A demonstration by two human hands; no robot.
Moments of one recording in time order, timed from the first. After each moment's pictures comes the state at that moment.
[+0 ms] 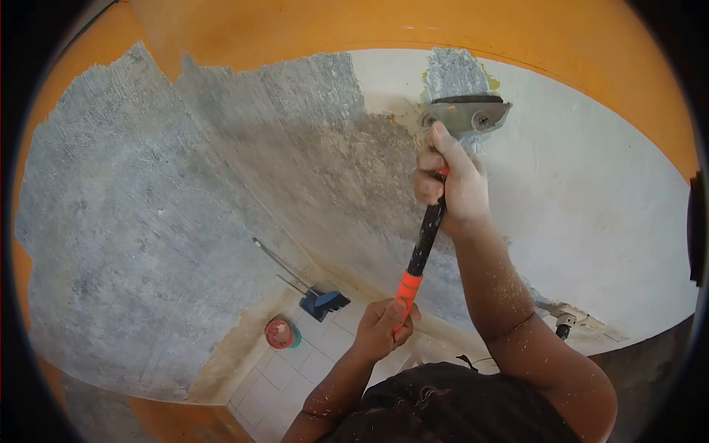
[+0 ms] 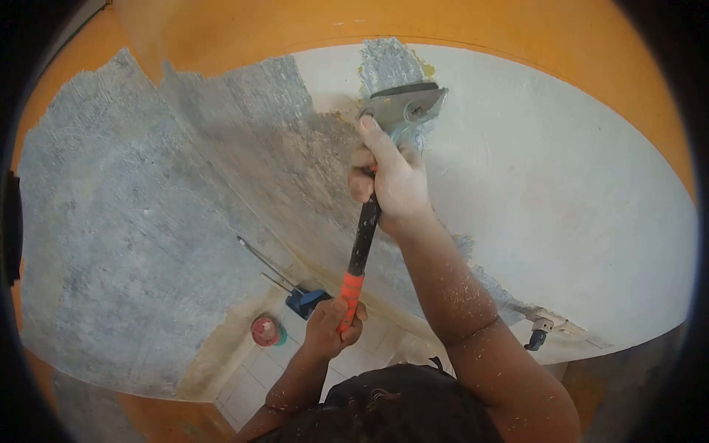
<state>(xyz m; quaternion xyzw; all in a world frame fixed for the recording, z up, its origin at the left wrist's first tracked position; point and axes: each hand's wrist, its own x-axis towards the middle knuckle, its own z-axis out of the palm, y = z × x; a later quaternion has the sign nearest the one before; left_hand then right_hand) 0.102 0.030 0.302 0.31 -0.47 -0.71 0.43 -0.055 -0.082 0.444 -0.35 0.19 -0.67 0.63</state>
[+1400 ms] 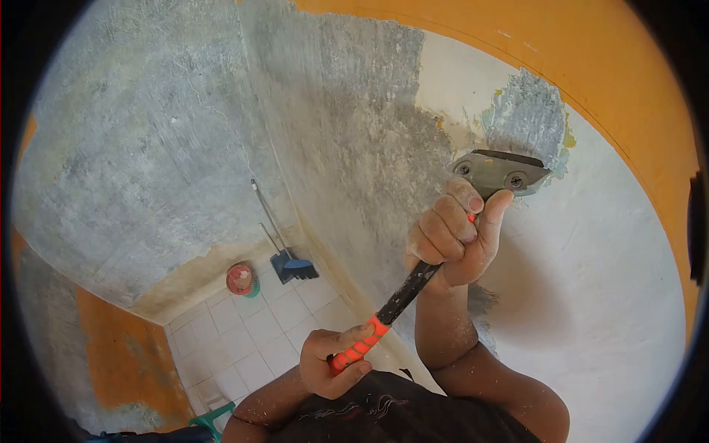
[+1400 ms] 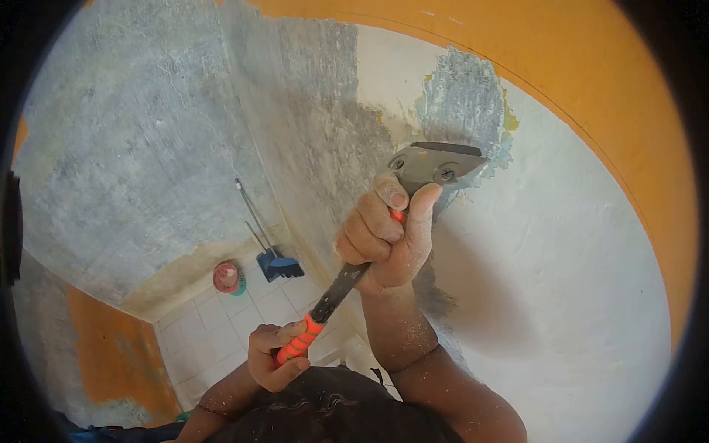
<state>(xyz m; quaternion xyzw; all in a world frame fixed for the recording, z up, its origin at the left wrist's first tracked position) 0.085 0.061 0.305 0.30 -0.64 -0.40 0.59 -0.048 -0.109 0.390 -0.26 -0.35 -0.42 0.79</state>
